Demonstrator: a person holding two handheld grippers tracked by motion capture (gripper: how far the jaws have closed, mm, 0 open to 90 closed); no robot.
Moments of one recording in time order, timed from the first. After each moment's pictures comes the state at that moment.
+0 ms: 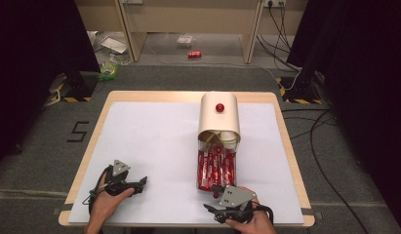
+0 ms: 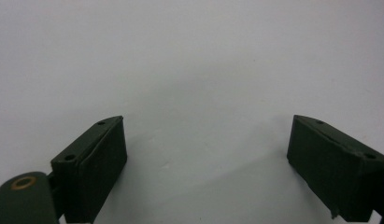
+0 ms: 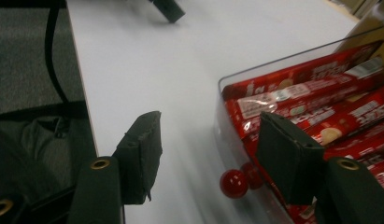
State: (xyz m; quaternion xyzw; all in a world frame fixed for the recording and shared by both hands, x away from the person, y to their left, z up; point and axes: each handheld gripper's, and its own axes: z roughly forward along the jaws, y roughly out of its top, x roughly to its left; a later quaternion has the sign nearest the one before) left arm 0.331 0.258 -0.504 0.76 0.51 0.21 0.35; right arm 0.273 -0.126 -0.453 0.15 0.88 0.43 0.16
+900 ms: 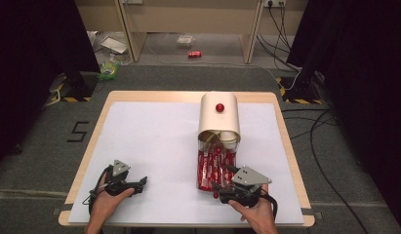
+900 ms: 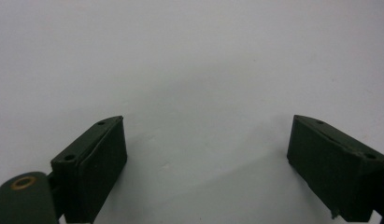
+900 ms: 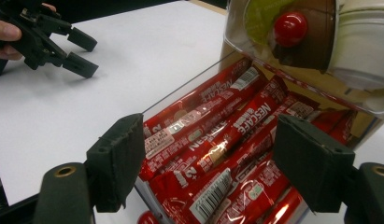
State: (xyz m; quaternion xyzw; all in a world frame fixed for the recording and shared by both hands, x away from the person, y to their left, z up) left arm 0.331 0.258 -0.504 0.76 0.51 0.21 0.35; right arm 0.300 -0.142 -0.435 0.30 0.80 0.47 0.21
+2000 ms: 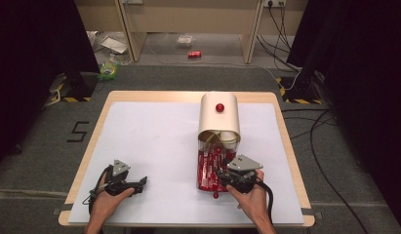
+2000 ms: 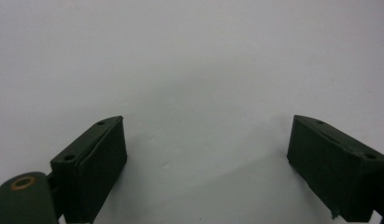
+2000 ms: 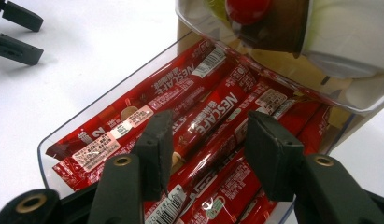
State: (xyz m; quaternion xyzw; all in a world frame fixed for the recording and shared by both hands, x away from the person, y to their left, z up) left arm 0.331 0.258 -0.505 0.76 0.51 0.21 0.35; right arm 0.333 -0.135 -0.439 0.34 0.81 0.42 0.22
